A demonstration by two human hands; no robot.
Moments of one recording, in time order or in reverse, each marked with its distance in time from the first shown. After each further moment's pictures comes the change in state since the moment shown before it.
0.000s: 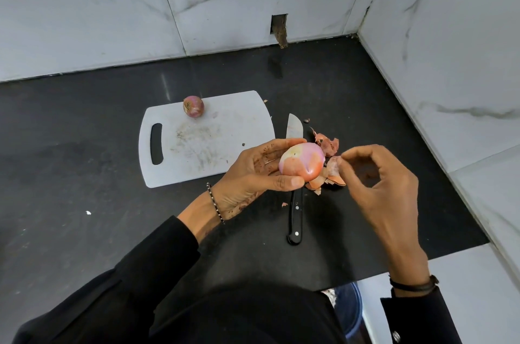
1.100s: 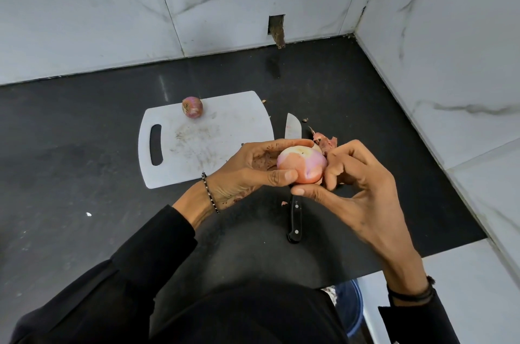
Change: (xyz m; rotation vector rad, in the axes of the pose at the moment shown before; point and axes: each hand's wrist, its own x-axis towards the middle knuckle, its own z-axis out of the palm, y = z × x) left_hand 0.002 0.013 -0.008 0.032 -0.179 -0.012; right_hand -0.005 -0.023 0.004 0.267 -0.199 -0.221
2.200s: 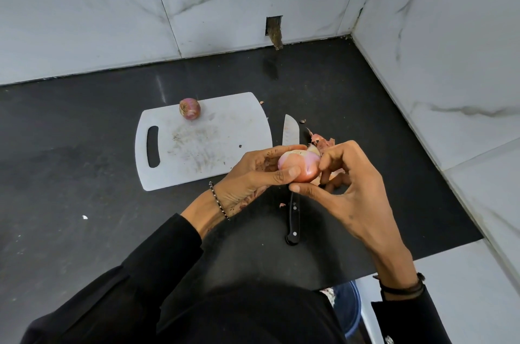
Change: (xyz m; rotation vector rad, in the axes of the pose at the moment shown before) left_hand 0.010 -0.020 0.003 -0.089 0.115 -0.088; right_hand 0.004 0.007 0.008 -0.055 0.016 0.176
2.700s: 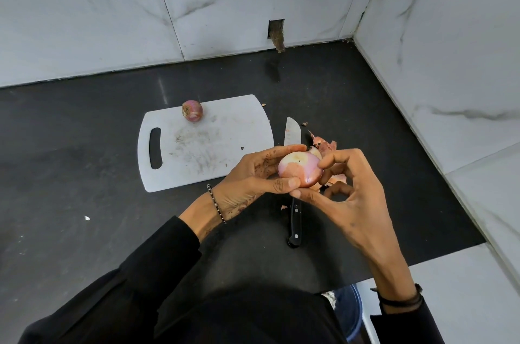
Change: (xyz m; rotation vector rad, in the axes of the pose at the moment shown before) left_hand -0.004 -0.001 -0.005 0.059 0.002 0.038; right_hand -0.008 -0.004 0.006 0.159 0.029 0.077
